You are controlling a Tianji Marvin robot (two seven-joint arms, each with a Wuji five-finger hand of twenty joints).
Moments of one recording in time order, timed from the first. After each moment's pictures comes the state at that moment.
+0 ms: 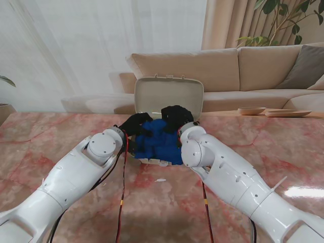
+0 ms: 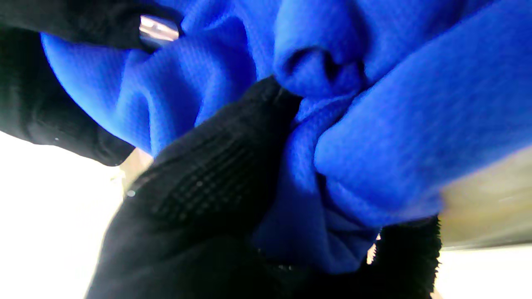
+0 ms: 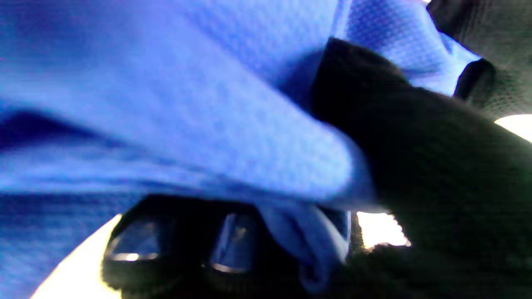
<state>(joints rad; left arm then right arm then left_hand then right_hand) 1.00 -1.28 -0.88 -1.02 -0.09 0.00 -0.06 -1.01 -1.22 0.73 -1.28 -0.57 0.29 -0.17 1.10 -0.75 0.71 -0.18 0.51 0.04 1.16 0.99 0.81 0.13 0.86 1.32 1.00 0.18 1.19 1.33 0.49 0.34 1.47 1.18 0.68 -1.06 1.17 -0.10 0.84 -0.06 1.37 0.88 1.12 0.04 1.06 1.24 1.30 -0.05 1.62 0.92 1.10 0.10 1.84 0.61</state>
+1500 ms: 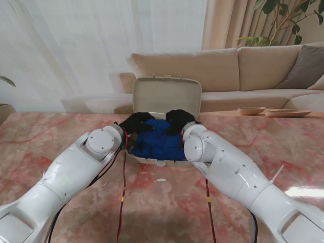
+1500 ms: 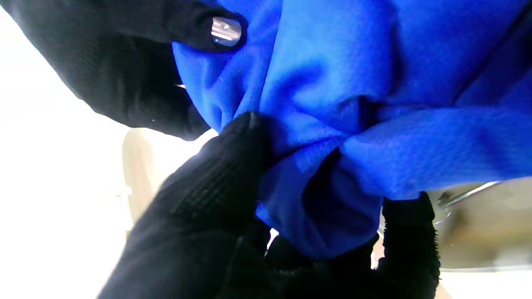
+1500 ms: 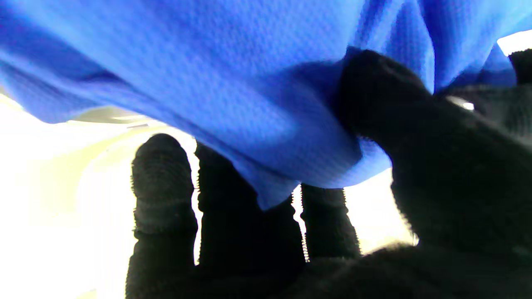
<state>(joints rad) 0.96 -1.28 -0.86 -0.97 -0.10 -0.03 -0.13 -0.95 -1.23 0.69 -1.17 -0.50 0.29 -0.07 1.07 -0.39 0.43 -0.10 0.50 0.20 0.65 0.48 0.59 0.24 0.53 0.62 0.65 0.33 0.68 0.94 0.22 0.36 1.24 1.02 0.60 -0.94 1.09 -0.12 0.75 0.05 1.01 0.58 0.87 0.15 0.87 0.80 1.05 0.15 0.96 0.73 0.67 0.26 1.48 0.64</state>
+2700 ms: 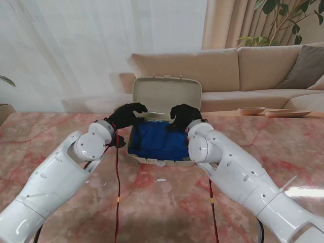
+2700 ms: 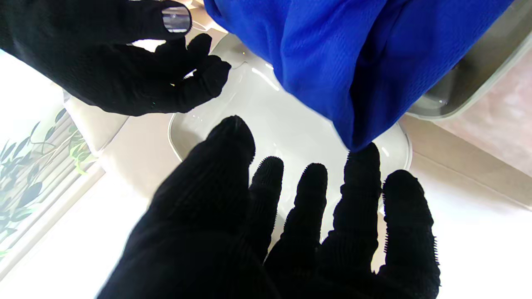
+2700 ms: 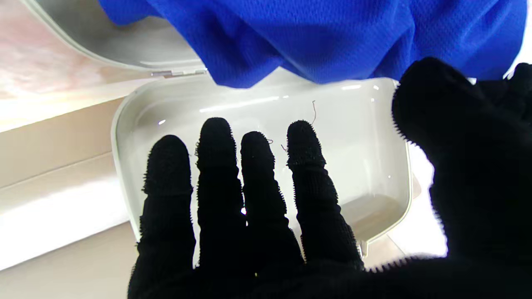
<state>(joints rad) 1.11 -1.17 -0.99 -1.30 0.29 -0.02 -0.06 -1.03 -1.18 0.79 -1.33 -0.62 0.35 -0.04 1.05 -0.32 0.32 -0.08 0.45 0.22 0.51 0.44 0.47 0.26 0.45 0.53 0.52 0.34 0.57 0.82 0.13 0.36 1.14 0.96 0.44 -0.83 0.96 -0.09 0.73 0.13 0.51 0.64 0.62 0.23 0.70 0.67 0.70 0.22 0.62 0.60 0.39 0.26 1.12 0.77</state>
